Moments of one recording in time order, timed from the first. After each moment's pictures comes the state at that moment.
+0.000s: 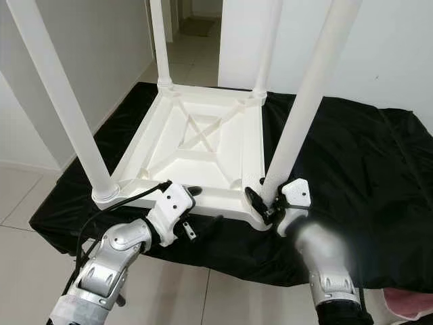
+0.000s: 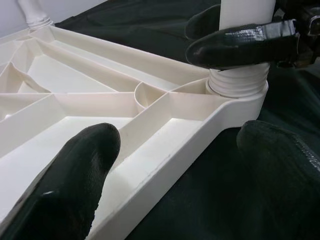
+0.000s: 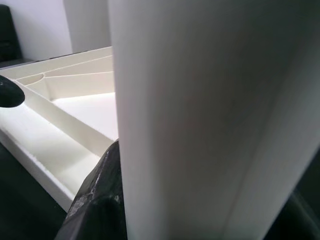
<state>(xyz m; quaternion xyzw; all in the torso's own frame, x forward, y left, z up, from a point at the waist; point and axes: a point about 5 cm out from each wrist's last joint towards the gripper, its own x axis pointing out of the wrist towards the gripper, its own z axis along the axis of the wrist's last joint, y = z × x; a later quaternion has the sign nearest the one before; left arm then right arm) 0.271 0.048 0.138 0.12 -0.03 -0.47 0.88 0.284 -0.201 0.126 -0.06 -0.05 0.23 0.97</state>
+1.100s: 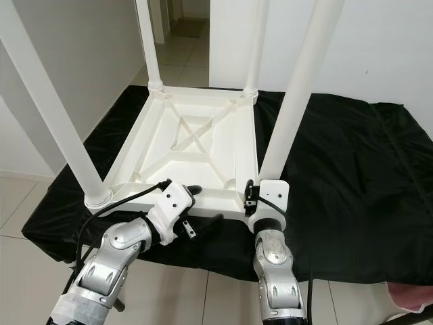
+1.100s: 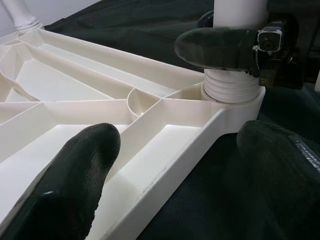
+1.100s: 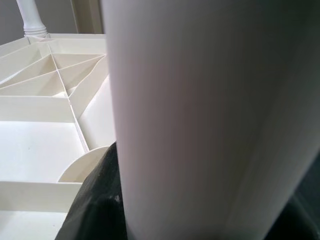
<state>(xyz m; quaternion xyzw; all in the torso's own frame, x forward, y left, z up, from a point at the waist) 0.271 0.050 0.137 0.12 -0.03 -0.46 0.88 0.274 -0.147 0.130 -0.01 -0.04 -0.05 1.00</state>
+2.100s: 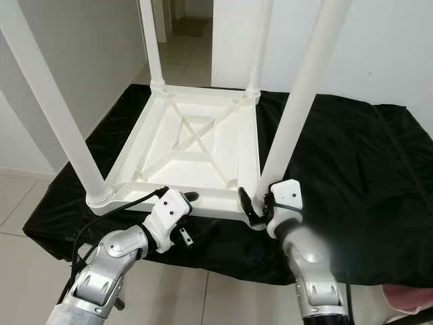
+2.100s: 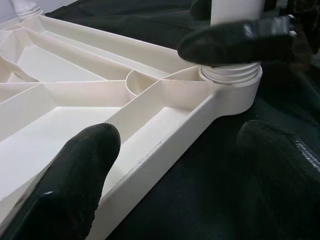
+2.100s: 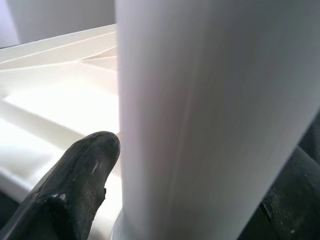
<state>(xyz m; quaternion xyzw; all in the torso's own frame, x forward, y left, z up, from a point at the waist) 0.262 0.056 0.130 0.12 -0.01 -0.46 0.88 0.274 -0.185 0.129 -0.07 -0.03 0.18 0.98</state>
